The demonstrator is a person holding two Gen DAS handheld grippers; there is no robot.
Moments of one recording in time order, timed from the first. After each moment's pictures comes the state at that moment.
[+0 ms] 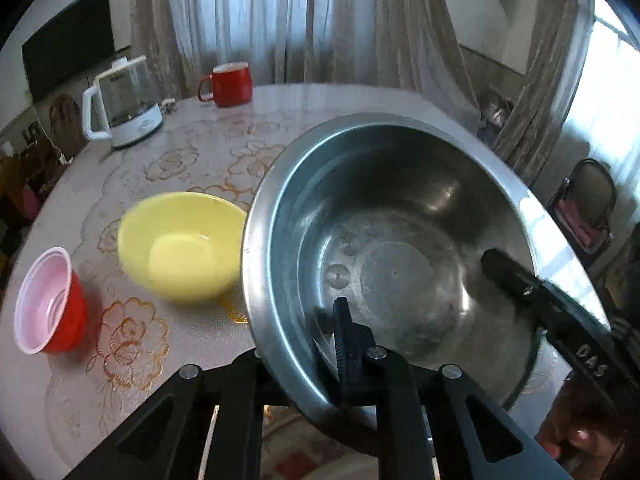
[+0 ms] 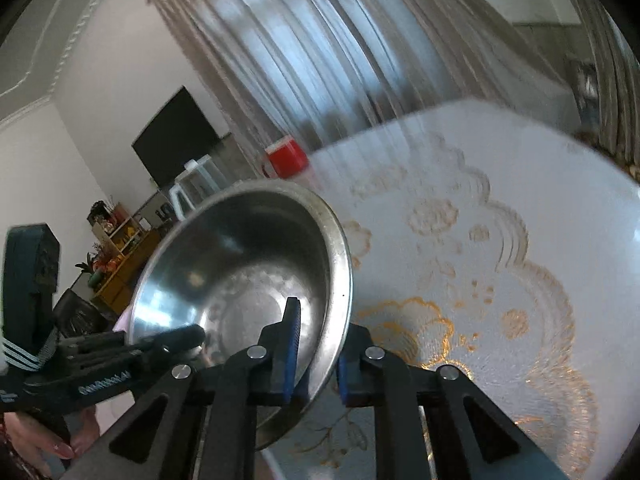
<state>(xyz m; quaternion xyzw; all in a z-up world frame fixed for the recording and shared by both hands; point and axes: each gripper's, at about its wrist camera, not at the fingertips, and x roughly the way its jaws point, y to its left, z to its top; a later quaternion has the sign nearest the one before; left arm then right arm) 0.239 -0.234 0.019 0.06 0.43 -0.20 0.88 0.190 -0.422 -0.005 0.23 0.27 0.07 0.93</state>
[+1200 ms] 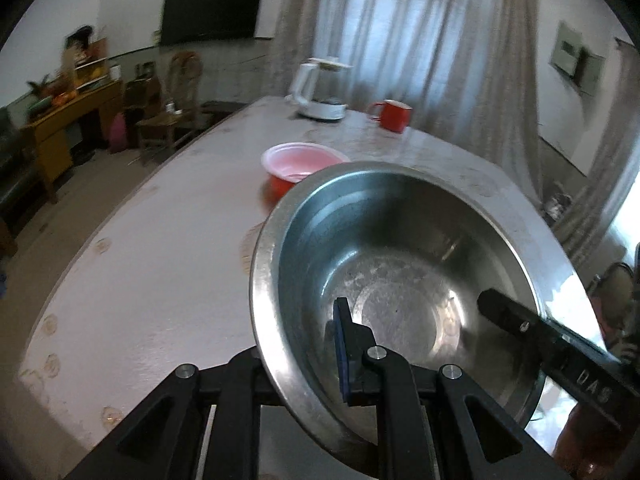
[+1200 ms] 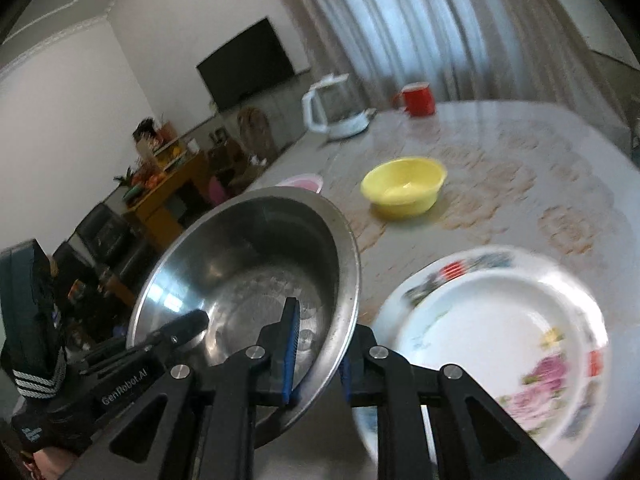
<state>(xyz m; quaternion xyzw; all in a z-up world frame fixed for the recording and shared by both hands) 0.083 0.020 0.026 -0.08 0.39 -0.05 0.92 0.102 -0.184 0.028 0.14 0.36 0.17 0.91</state>
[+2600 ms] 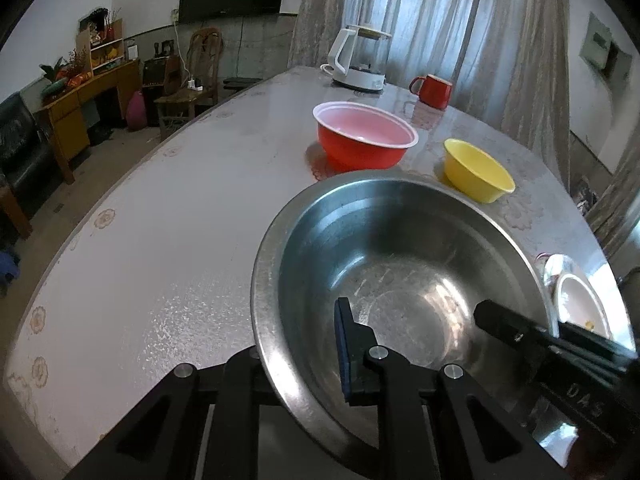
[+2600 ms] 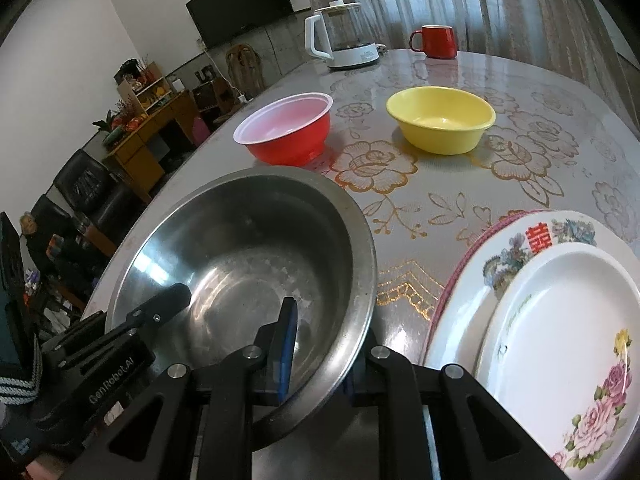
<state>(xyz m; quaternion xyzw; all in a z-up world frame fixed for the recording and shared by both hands) 0.126 0.044 -0.029 -0.07 0.43 -0.01 0.90 0.151 -0.138 -0.022 0.09 0.45 0.15 0.88</state>
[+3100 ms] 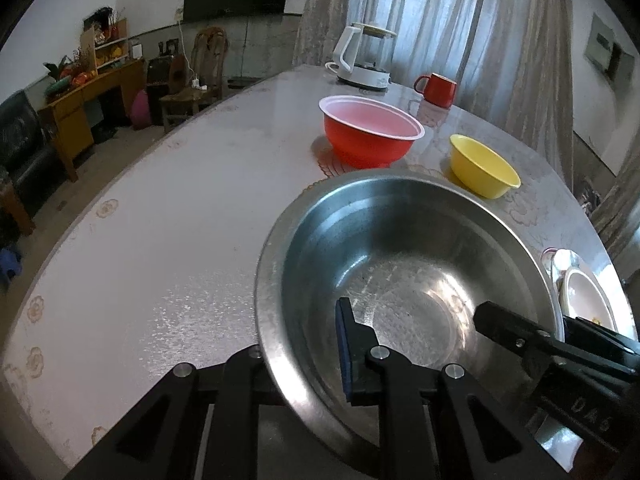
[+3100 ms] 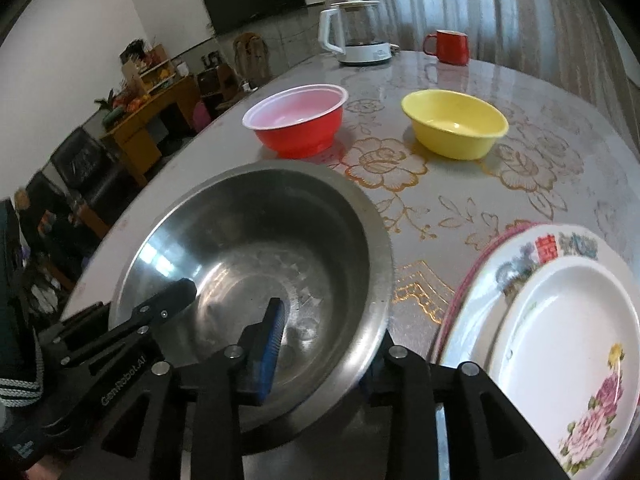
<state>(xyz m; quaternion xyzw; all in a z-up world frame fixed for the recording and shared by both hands) 0.122 0.046 -0.036 -0.07 0.42 0.00 0.90 0.144 -0.128 -0.020 0.06 0.46 0.15 0.87</state>
